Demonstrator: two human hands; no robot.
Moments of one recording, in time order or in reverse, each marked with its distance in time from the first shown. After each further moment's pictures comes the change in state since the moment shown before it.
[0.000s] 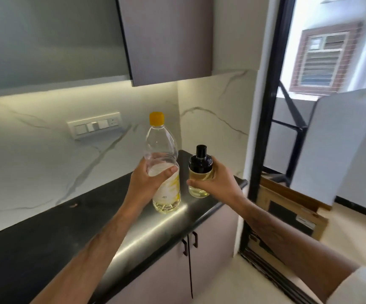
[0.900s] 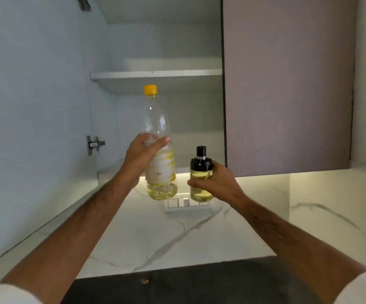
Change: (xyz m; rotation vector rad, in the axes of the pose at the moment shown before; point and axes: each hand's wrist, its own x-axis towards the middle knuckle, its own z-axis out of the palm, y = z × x) left_hand 0.224 0.159 -0.199 0.266 0.726 0.130; right_hand 0.333 -0.173 0.118 0.147 -0.317 -0.399
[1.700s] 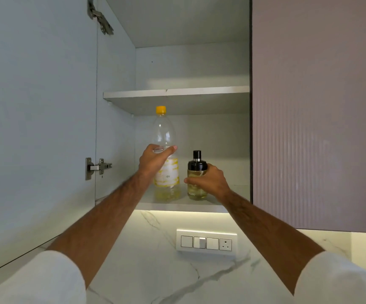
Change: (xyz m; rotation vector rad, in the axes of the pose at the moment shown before) left_hand 0.169 -0.059 0.037 0.161 0.278 -0.053; right_hand 0.212 0.027 0.062 0.054 -0.074 -0.045
